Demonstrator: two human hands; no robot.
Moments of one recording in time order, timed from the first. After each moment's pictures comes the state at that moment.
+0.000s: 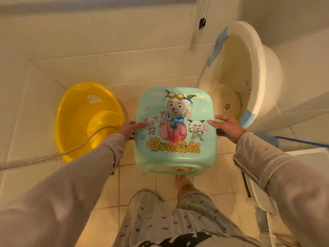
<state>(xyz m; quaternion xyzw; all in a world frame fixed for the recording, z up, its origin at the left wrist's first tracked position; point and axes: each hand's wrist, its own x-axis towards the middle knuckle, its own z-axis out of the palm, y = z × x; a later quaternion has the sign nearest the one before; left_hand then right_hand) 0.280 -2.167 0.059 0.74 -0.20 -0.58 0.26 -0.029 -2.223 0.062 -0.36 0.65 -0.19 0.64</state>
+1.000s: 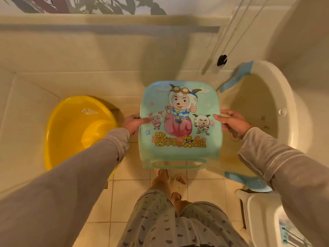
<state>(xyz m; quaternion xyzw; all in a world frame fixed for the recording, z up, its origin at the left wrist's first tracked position) 0.321 -2.396 0.029 0.74 -0.17 -0.59 0.25 0.016 -2.481 0.047 -0.34 0.66 -0.16 0.65</state>
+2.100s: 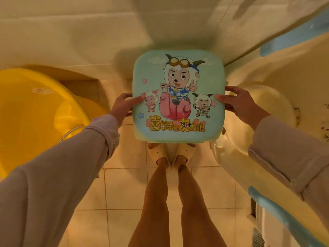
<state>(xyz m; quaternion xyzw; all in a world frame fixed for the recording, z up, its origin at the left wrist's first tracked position) 0.334 -2.505 -0.215 0.75 -0.12 -0.60 0.24 0.026 -2.592 -0.207 -0.31 0.67 -0.12 0.66</state>
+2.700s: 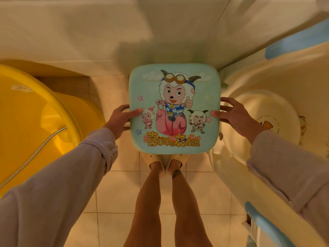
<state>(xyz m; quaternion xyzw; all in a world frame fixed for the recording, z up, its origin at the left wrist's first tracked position) 0.314 -2.495 -0.265 0.73 -0.03 -0.64 0.23 0.004 -2.591 -0.261 -0.31 0.66 -0.08 0.68</state>
